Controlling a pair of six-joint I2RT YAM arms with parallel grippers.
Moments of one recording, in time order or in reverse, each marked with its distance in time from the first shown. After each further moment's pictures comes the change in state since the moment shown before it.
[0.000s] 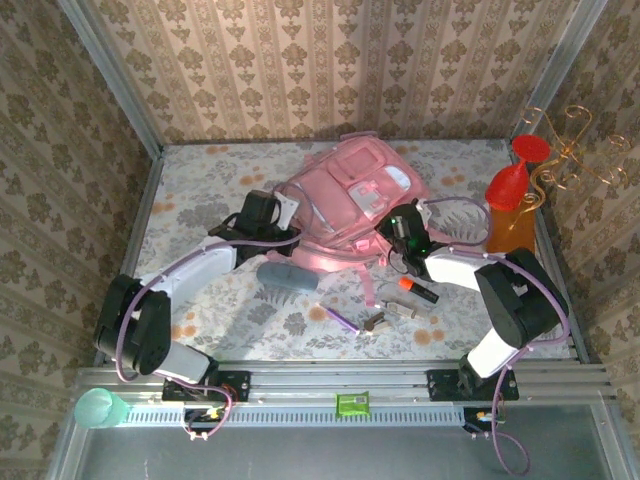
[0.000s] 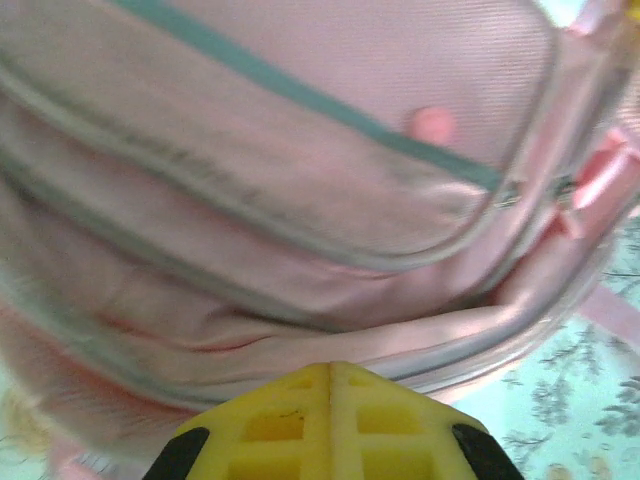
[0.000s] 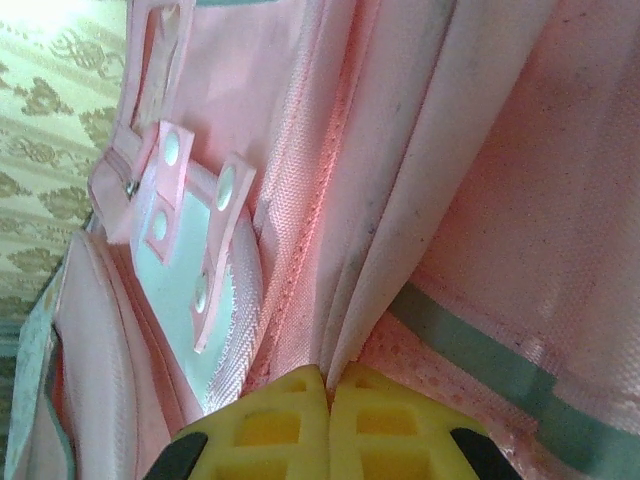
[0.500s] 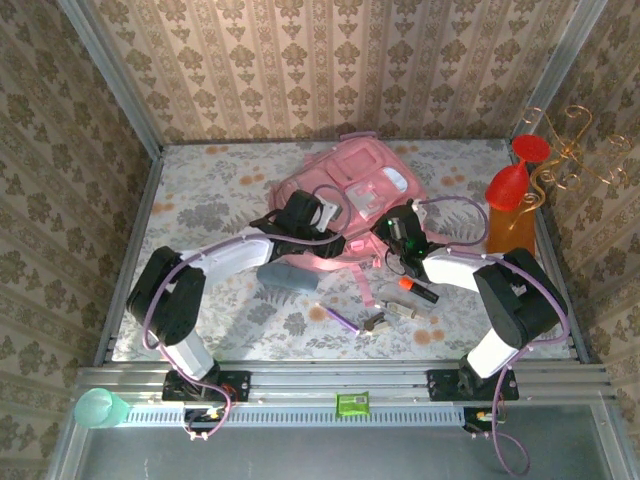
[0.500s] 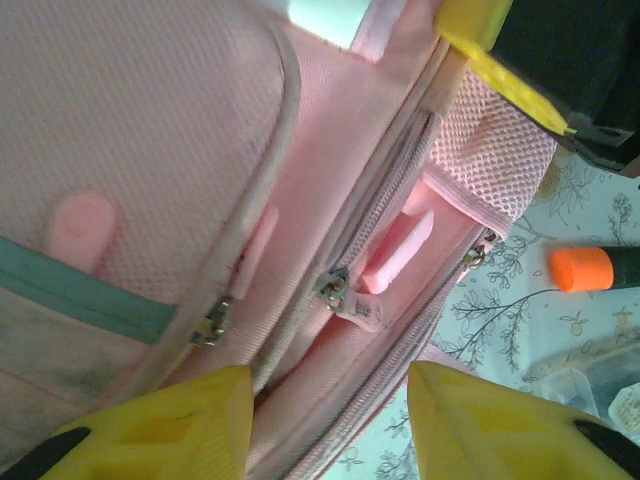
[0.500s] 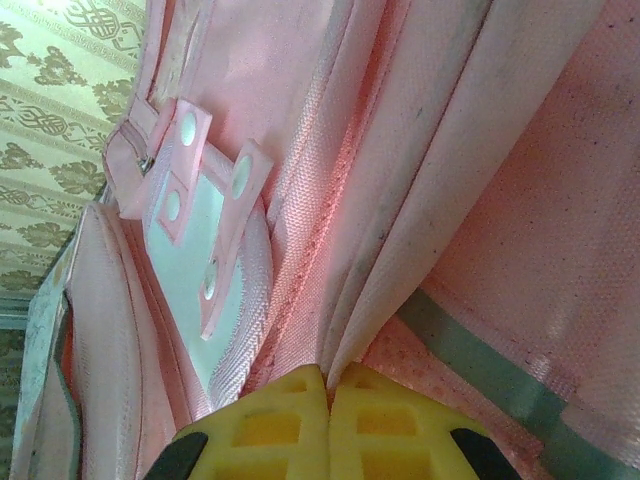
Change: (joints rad) left arm -0.184 0.228 0.151 0.041 0.036 -0.174; right arm 0.025 0.000 0.004 0.005 -0.007 0.002
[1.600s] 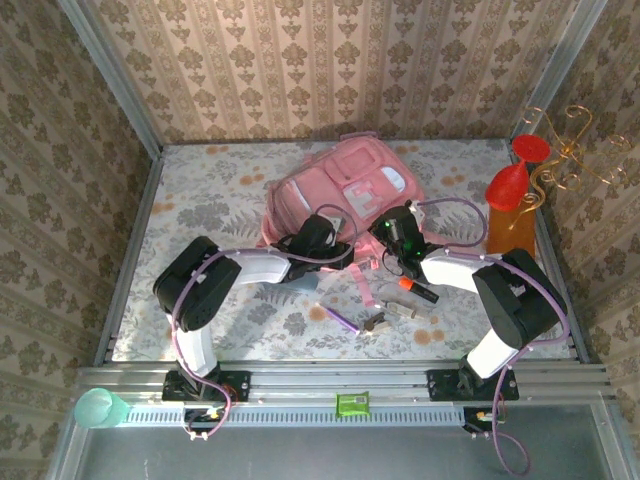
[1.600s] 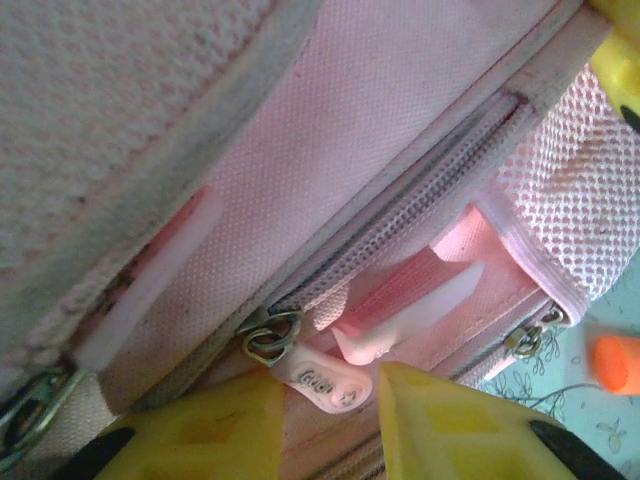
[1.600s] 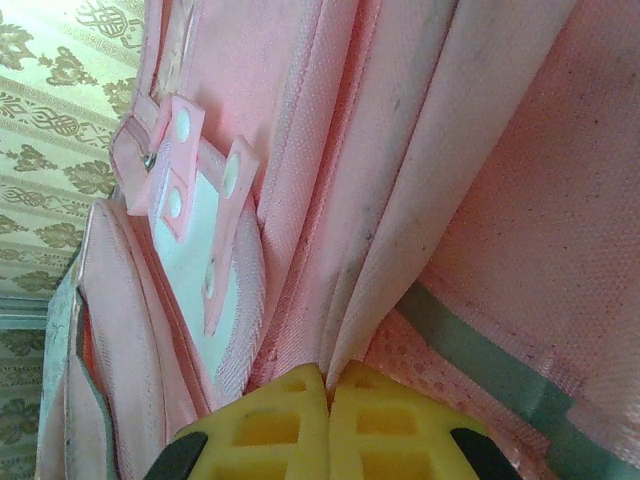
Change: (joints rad) left arm -0.072 0.150 -0.168 0.463 -0.120 -0.281; right arm 0.023 0.000 0.000 0.005 0.002 0.045
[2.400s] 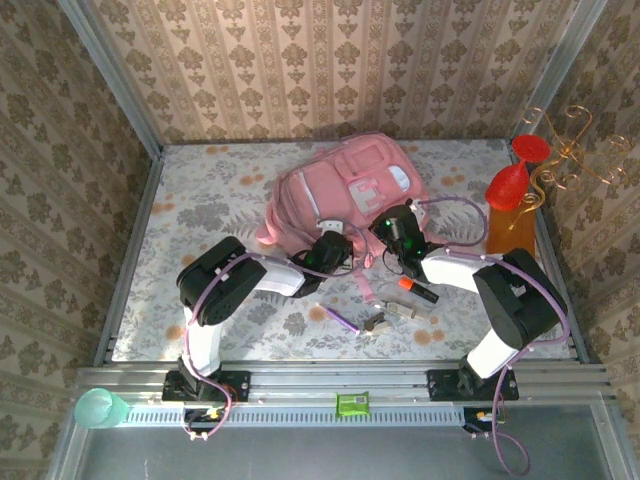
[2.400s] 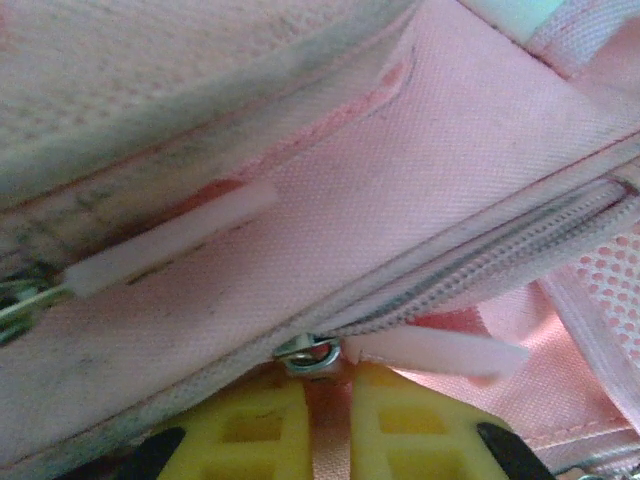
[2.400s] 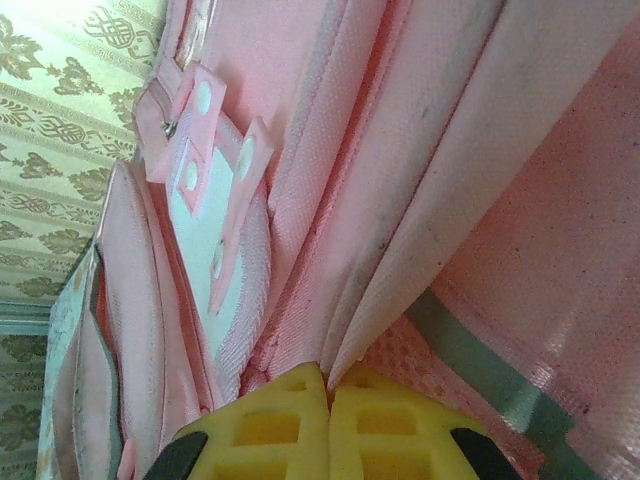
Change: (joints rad) left arm -0.099 0.122 -0.019 0.271 -0.416 -0.029; right arm -0.006 -0.004 0.006 0.000 0.007 -0.015
